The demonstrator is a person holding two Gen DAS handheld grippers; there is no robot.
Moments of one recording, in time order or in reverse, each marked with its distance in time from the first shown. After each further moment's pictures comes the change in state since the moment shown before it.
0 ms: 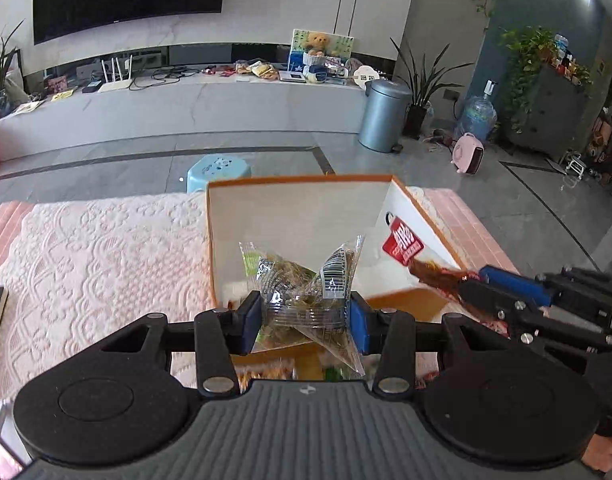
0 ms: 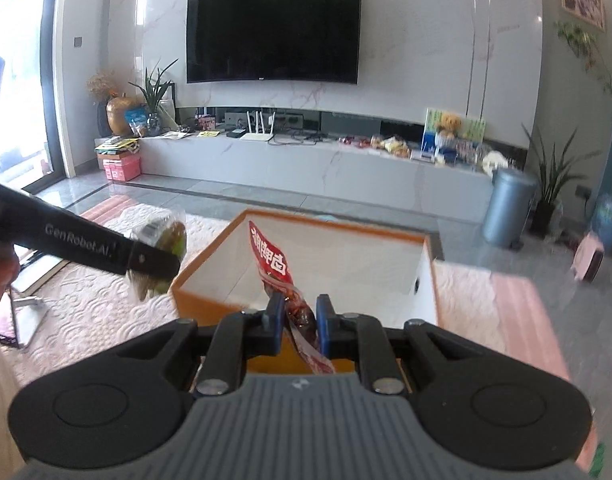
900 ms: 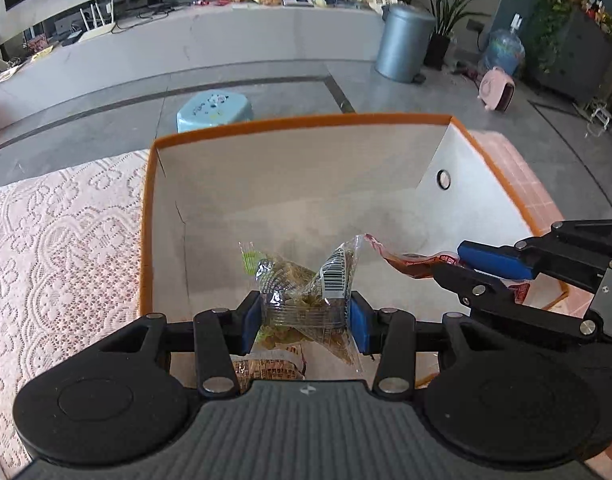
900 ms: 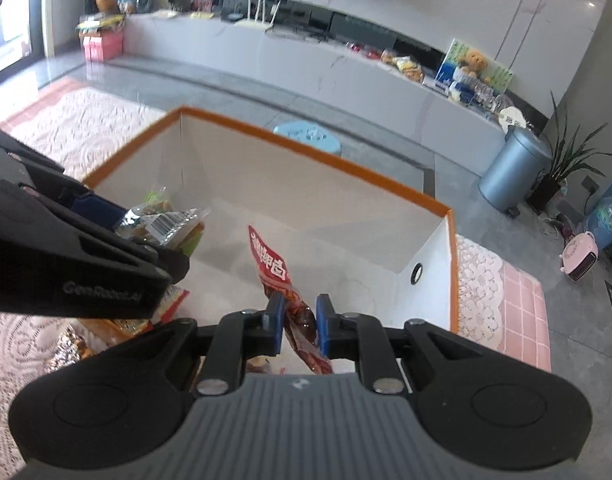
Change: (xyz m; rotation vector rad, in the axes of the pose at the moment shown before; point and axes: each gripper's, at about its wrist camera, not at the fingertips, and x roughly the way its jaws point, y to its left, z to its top) left arm 0.147 0.007 0.024 0.024 0.240 0.044; right arm 0.188 -0.021 0.020 -0.181 0.349 -0.063
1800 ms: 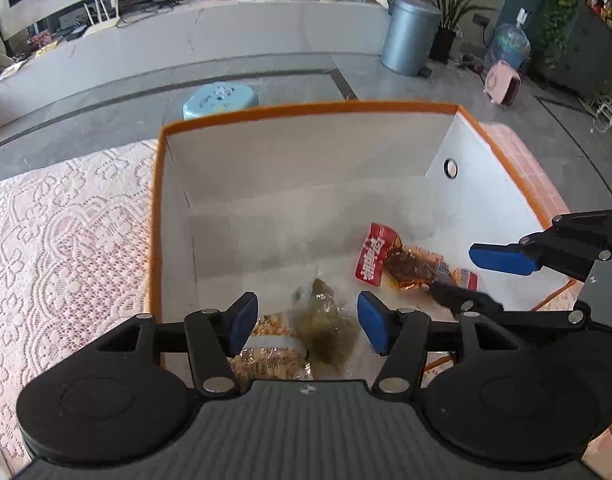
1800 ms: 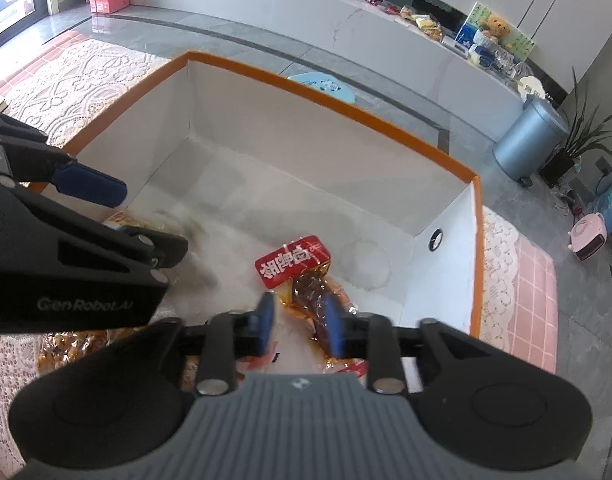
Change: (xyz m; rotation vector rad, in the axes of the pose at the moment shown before) left arm -0.009 -0.001 -0.003 -0.010 0.002 0.017; right arm 0.019 0.000 0.007 -0.029 0.142 0.011
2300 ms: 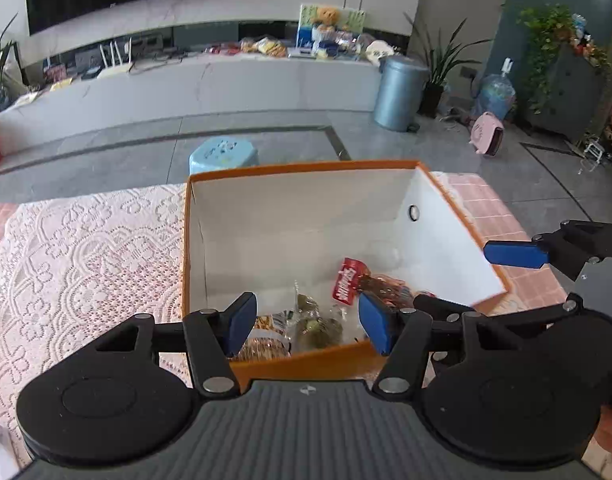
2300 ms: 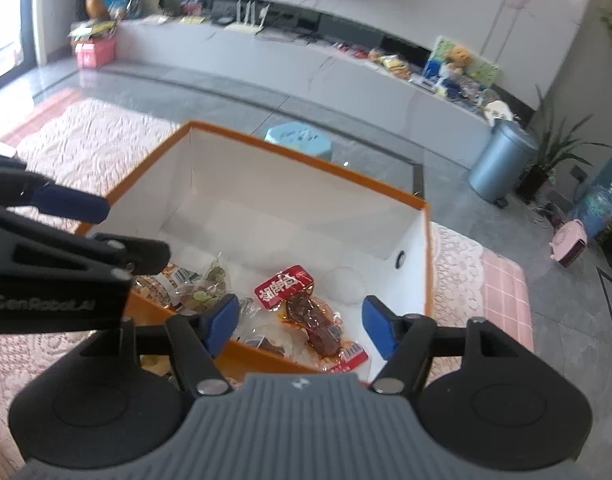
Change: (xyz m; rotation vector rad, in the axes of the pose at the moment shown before) left arm -0.080 -0.014 -0.030 -0.009 -0.177 -0.016; right arm -0.075 0.005 -0.024 0.092 -0.159 -0.040
